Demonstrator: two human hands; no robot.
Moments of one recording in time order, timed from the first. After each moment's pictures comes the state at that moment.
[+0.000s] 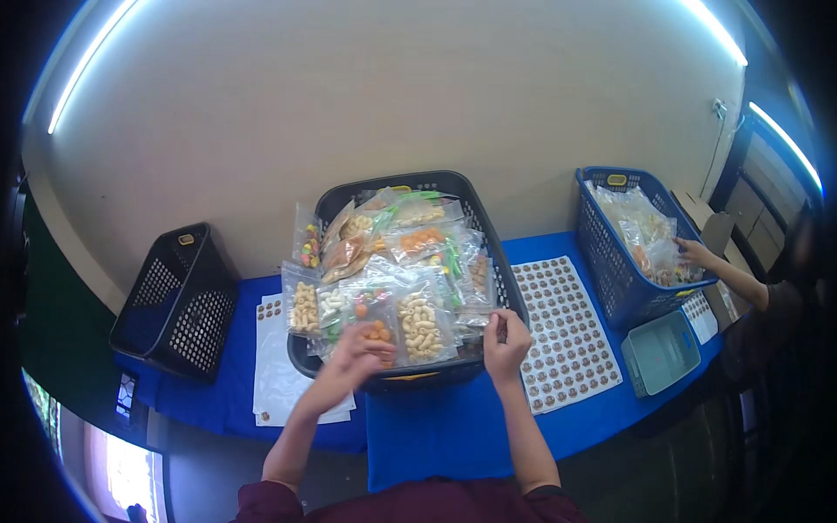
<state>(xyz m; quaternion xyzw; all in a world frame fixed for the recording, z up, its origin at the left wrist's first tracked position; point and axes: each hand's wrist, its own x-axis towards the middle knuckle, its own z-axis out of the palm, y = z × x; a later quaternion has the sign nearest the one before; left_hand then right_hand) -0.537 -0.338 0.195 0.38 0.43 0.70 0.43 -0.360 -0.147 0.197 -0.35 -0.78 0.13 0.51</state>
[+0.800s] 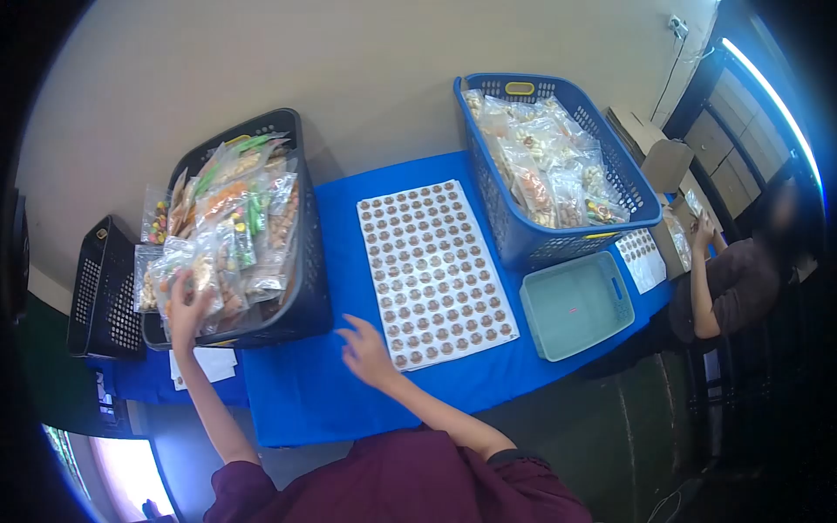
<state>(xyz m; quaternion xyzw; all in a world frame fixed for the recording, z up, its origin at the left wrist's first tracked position) -0.493 -0.230 0.166 0.24 0.83 0.49 0.14 -0.178 -0.084 0.115 -0.24 -0.88 0.34 0.23</state>
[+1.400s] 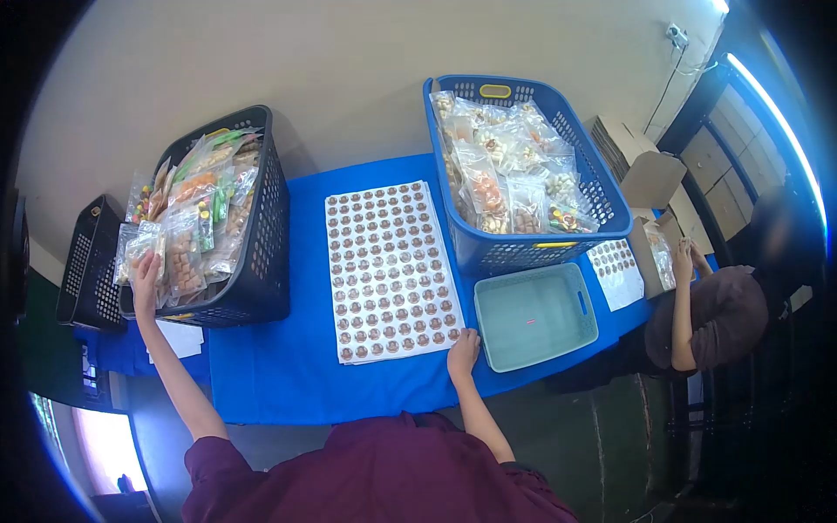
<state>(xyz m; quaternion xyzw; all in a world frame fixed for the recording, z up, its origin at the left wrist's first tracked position) -0.509 -0.237 0.152 0.15 0.75 0.63 0.17 0.097 0.061 0.057 -0.58 -0.80 0.04 0.12</state>
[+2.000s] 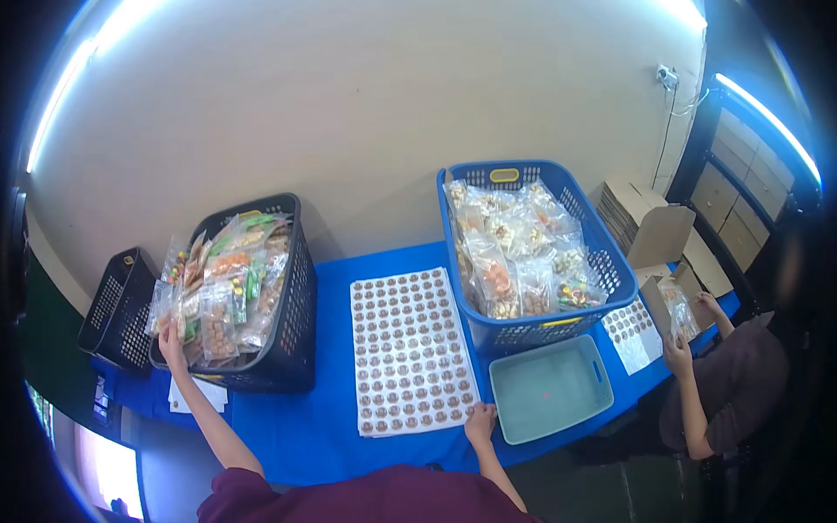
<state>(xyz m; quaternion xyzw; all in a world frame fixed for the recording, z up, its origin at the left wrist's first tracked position) -0.519 -0.247 0.123 0.01 0.68 0.73 -0.05 0.107 0.073 0.047 -0.59 -0.79 0.11 0.09</state>
